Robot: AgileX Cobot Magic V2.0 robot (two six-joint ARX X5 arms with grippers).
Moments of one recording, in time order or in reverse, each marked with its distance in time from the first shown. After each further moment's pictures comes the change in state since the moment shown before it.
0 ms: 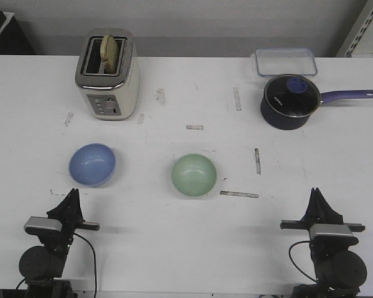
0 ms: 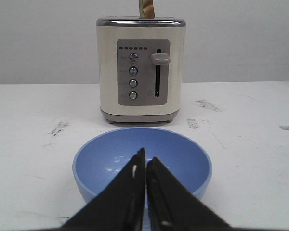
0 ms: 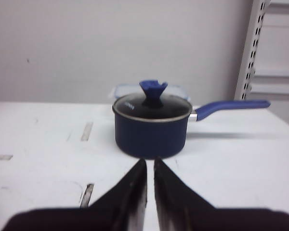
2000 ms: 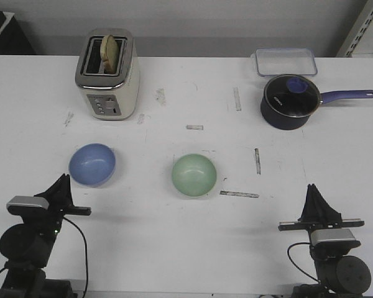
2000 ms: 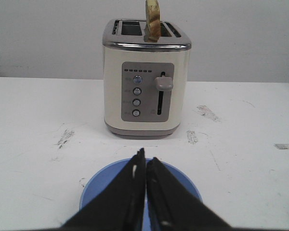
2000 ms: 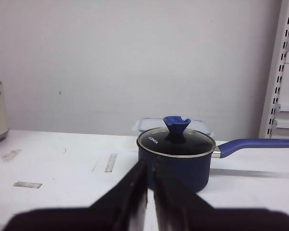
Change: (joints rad) left arm 0.000 0.363 0.419 -0.196 -0.021 -0.036; right arm 0.000 -0.003 0.000 0.106 -0.105 -0.002
